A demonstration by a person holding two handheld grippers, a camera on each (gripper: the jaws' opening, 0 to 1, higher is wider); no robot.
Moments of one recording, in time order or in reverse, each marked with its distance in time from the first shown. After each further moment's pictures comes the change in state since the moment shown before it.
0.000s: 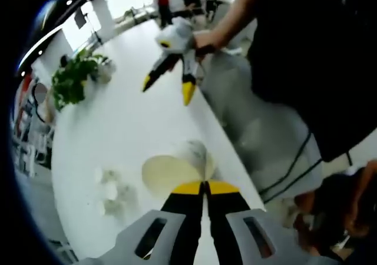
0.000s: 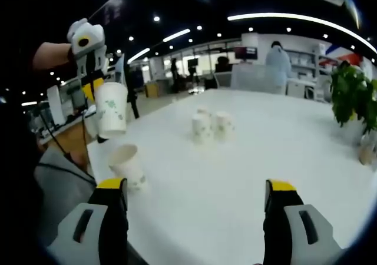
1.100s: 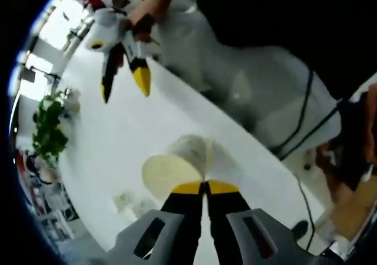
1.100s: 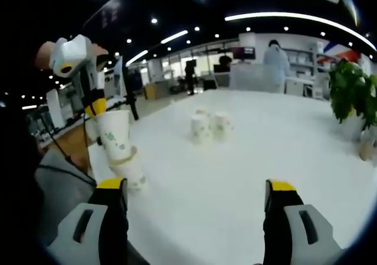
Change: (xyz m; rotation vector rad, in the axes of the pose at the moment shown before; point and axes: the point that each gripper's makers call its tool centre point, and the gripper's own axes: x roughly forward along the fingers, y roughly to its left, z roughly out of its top) left arm 0.041 -0.005 -0.006 0.391 0.209 -0.021; right arm -0.001 -0.004 -0.001 0.019 -0.009 -0.002
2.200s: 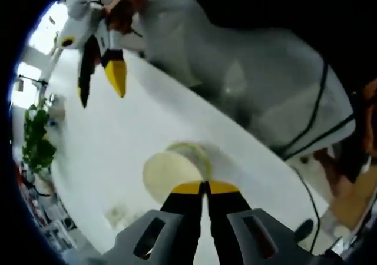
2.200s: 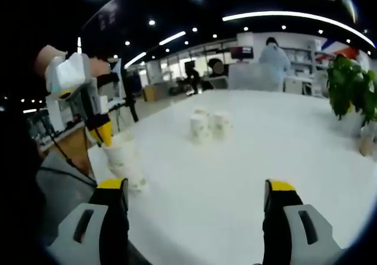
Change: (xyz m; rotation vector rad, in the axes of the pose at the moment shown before) left arm 0.045 -0.001 0.012 0.052 0.002 -0.055; right arm -0.002 -0.001 -0.004 0.027 -0.006 -0.001
